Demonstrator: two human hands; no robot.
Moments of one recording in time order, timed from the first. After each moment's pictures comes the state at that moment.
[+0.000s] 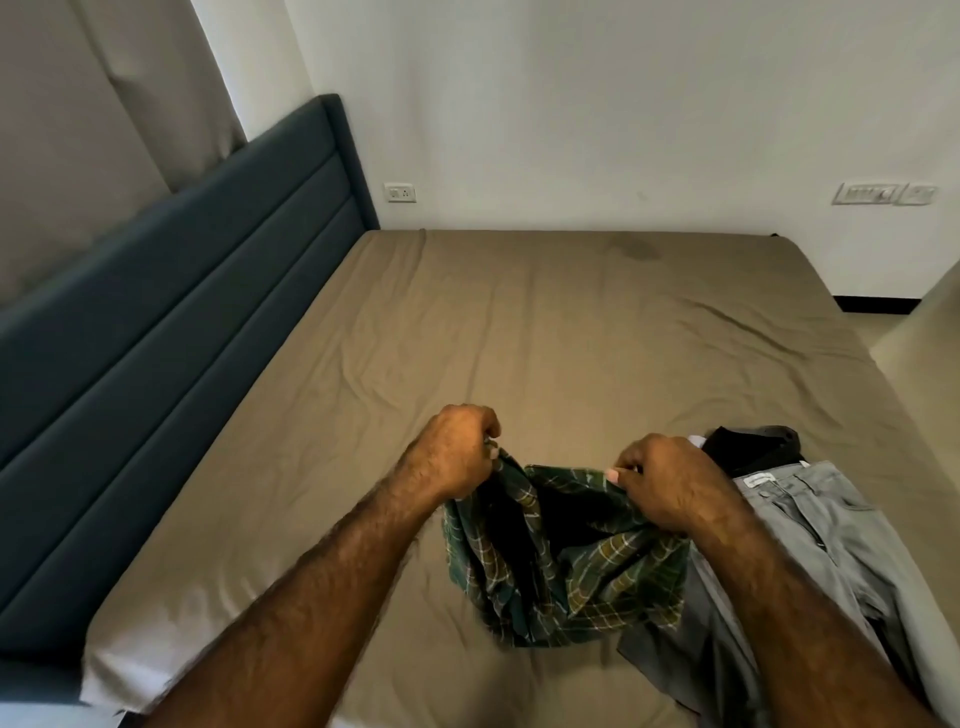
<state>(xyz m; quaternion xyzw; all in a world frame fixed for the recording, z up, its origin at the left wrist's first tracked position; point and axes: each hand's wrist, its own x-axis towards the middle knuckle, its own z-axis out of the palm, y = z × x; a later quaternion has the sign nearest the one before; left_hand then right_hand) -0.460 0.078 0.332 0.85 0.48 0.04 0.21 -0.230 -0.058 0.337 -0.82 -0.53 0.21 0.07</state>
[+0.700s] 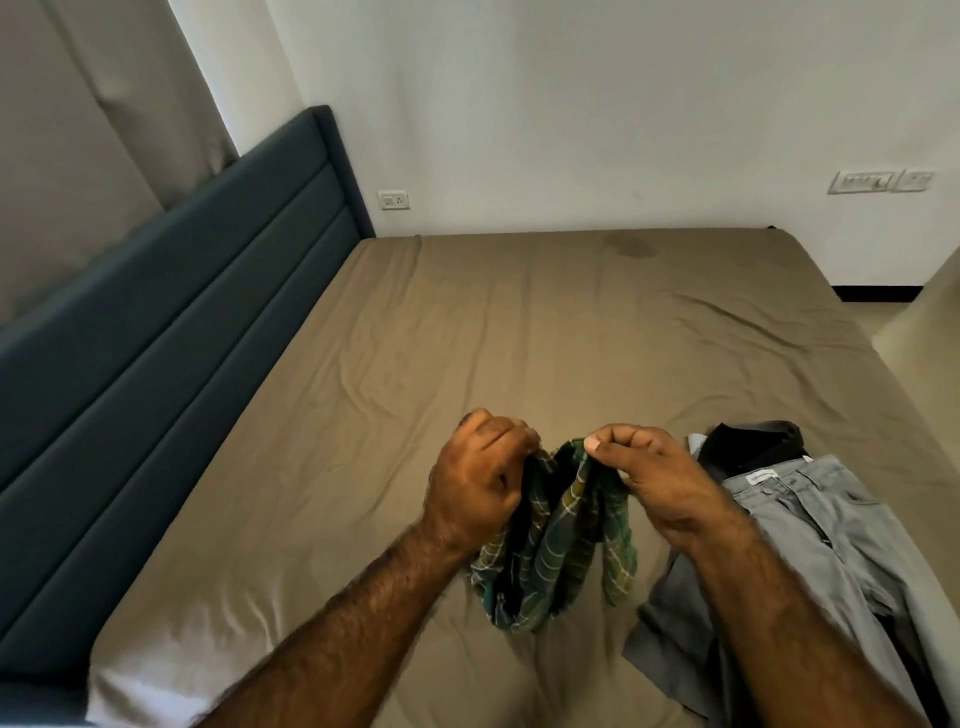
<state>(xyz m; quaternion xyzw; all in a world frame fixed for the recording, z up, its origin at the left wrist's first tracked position) -0.442 0.039 0.310 0.88 0.23 0.40 0.08 -0.237 -0.053 0.319 -0.56 -0.32 0.53 0.55</state>
